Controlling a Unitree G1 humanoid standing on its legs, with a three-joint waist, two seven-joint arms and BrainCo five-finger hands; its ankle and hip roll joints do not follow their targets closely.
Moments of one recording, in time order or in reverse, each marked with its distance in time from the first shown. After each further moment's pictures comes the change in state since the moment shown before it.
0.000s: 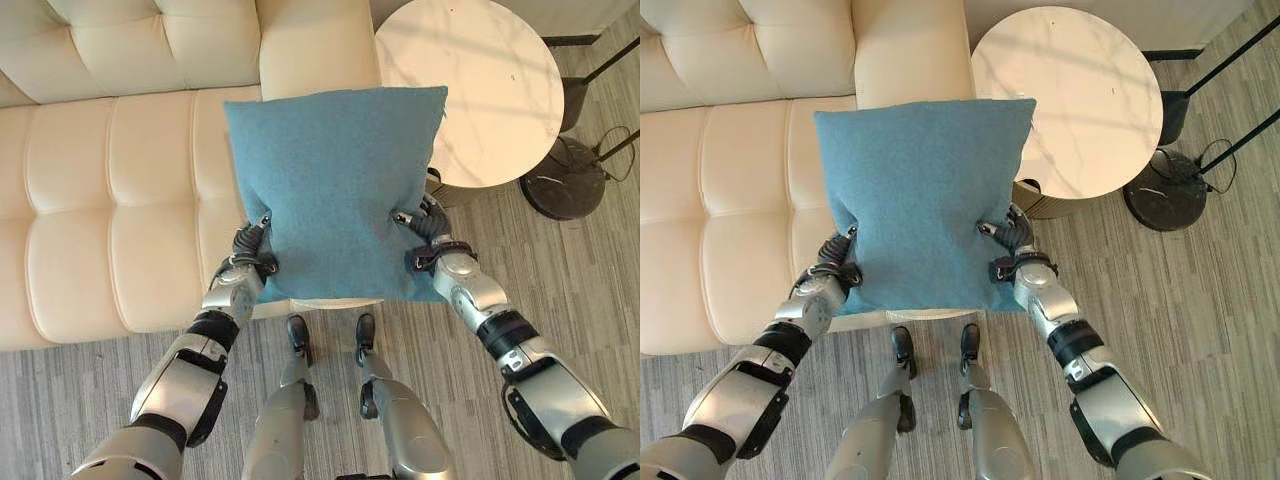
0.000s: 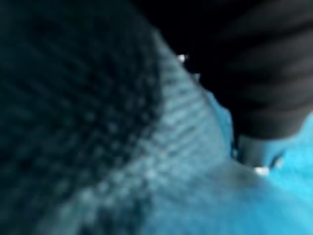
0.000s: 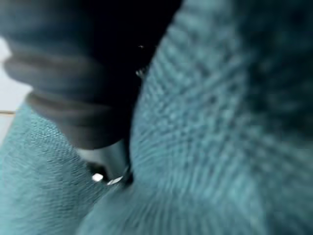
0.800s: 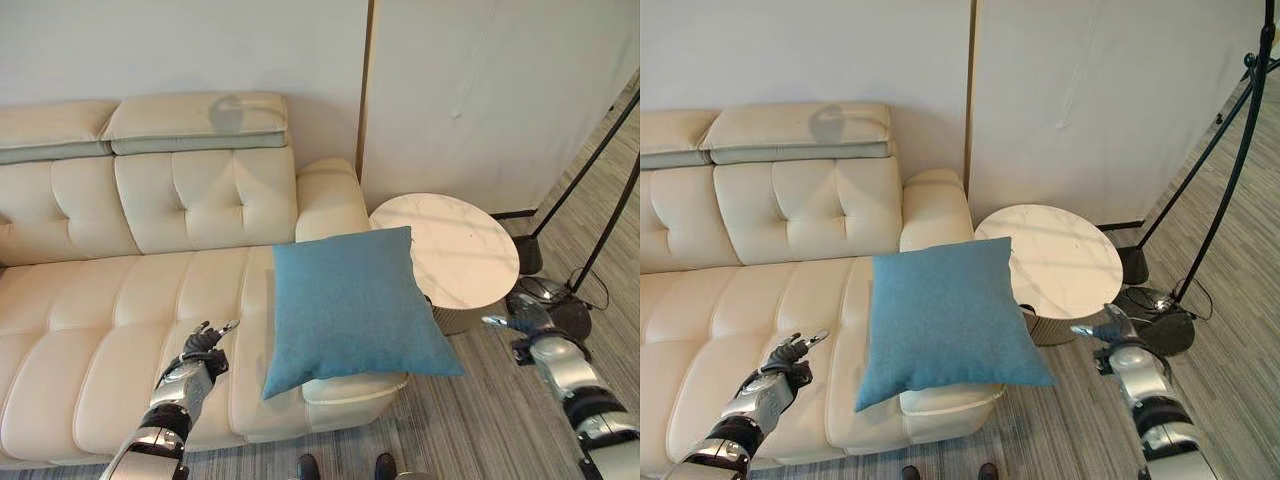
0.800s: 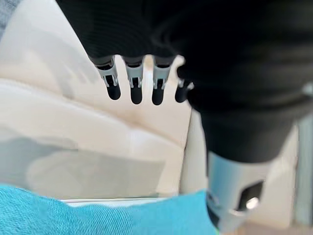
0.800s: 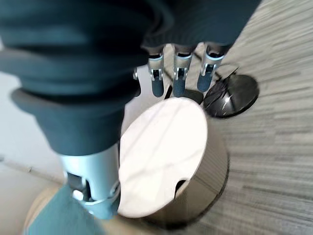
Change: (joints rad) left arm 0.329 0.076 0.196 0.102 0.185 0.101 -0.106; right arm 0.237 -0.210 -0.161 0.210 -0.509 0.173 0.099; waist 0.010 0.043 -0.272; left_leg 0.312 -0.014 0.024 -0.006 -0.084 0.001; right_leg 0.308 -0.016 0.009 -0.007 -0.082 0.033
